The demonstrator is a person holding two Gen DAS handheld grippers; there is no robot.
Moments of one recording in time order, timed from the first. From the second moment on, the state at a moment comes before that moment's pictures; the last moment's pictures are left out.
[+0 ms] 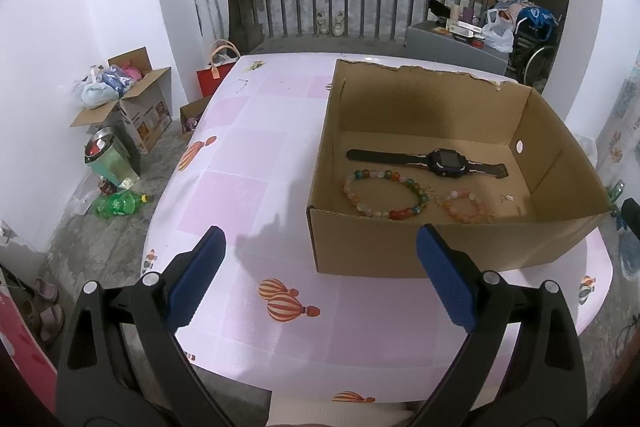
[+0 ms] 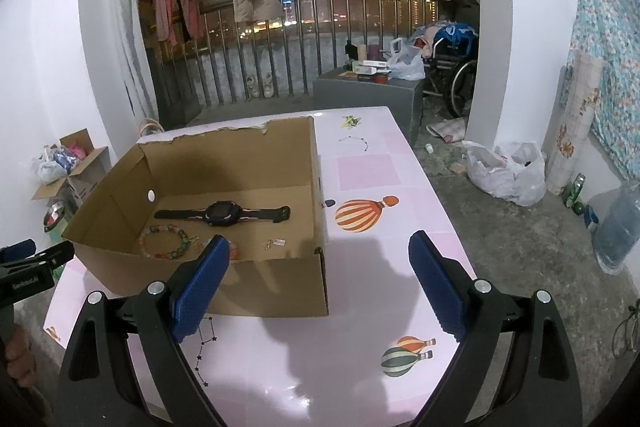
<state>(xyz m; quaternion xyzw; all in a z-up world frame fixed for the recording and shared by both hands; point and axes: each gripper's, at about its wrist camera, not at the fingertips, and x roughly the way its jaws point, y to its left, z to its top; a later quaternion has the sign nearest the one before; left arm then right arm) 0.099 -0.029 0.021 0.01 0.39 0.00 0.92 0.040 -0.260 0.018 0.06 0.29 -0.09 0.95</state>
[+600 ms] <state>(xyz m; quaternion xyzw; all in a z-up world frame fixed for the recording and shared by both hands) 0.099 -0.028 0.021 0.01 0.39 0.00 0.92 0.040 -0.257 0.011 0.07 0.28 -0.09 0.95</state>
